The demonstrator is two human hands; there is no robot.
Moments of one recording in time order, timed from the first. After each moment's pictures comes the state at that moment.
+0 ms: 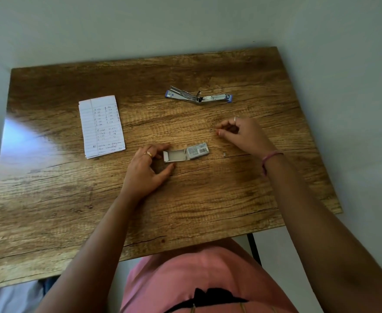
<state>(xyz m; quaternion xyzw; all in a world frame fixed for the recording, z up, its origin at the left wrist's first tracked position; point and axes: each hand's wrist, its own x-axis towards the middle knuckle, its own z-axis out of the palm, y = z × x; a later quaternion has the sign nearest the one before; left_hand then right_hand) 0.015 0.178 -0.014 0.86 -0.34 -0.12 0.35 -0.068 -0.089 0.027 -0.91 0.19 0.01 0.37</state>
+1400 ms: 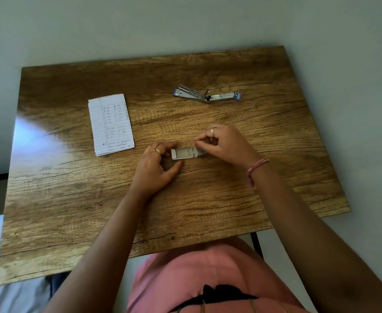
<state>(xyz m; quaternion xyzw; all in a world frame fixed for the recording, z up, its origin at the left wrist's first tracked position) 0.018 0.179 -0.016 0.86 -0.35 -0.11 0.36 -0.053 -0.028 0.035 -0.94 0.06 0.01 0.32</state>
